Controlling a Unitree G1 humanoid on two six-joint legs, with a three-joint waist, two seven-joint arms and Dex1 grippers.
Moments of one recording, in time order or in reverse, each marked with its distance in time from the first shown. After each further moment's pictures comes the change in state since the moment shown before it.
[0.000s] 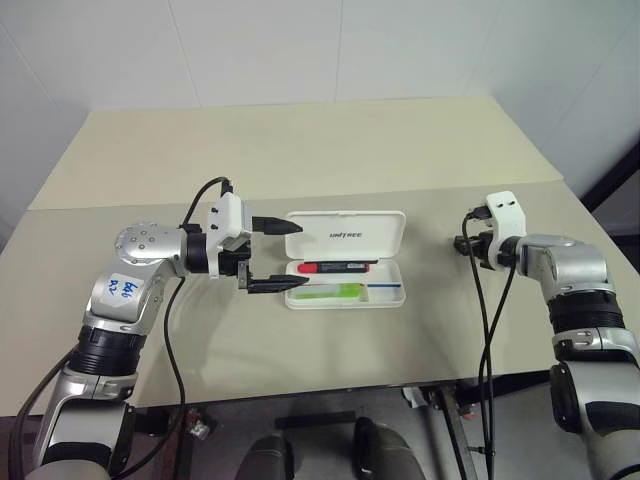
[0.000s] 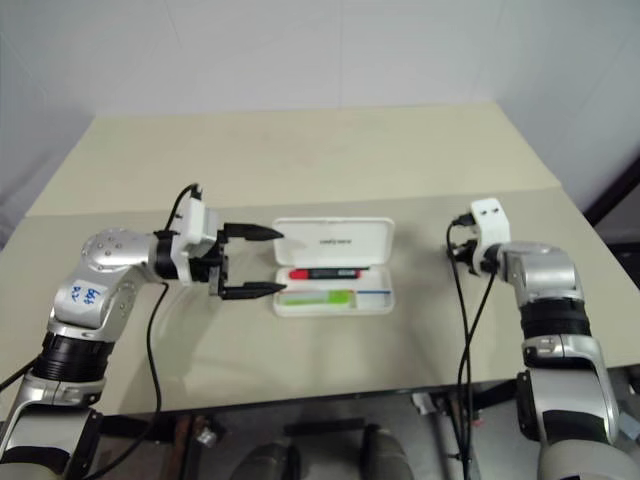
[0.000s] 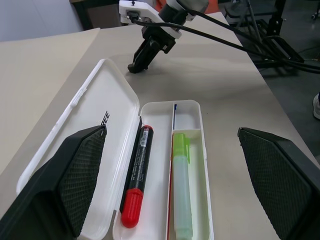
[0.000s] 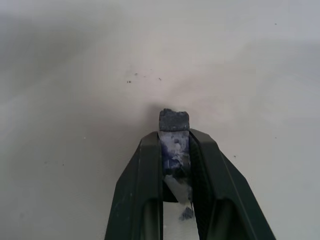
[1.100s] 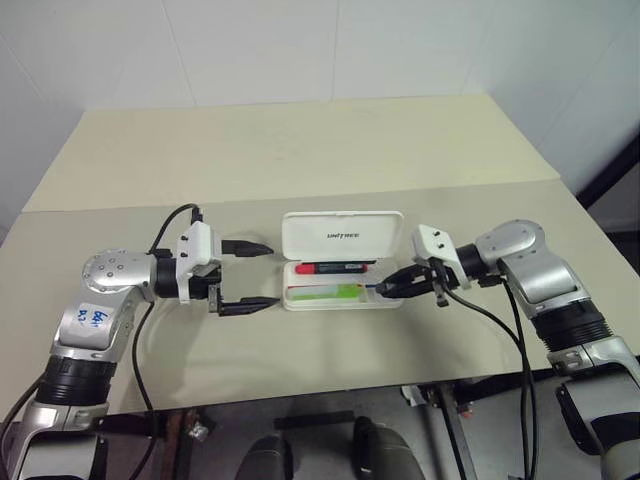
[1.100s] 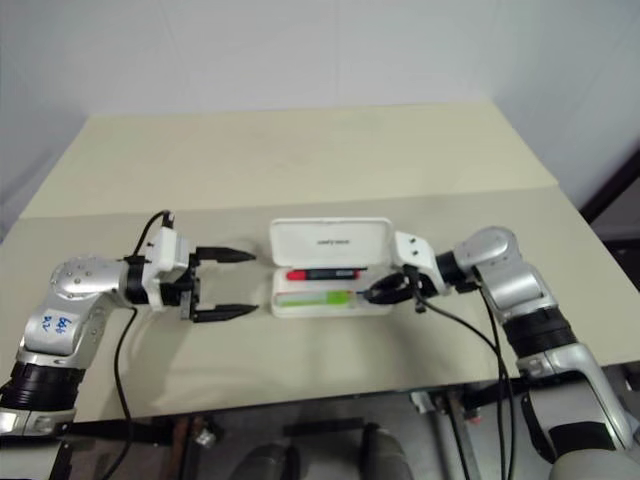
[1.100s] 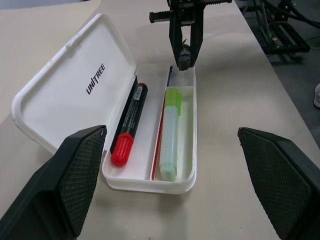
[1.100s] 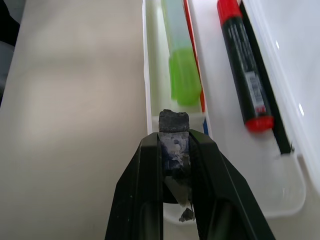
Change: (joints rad) left arm 0.173 0.081 0.077 -0.003 -0.005 -0.077 -0.037; right arm 0.027 -0.022 0.263 -0.177 -0.005 -0.502 0.754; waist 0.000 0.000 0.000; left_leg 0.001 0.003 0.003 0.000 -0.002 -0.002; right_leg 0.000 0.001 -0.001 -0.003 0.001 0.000
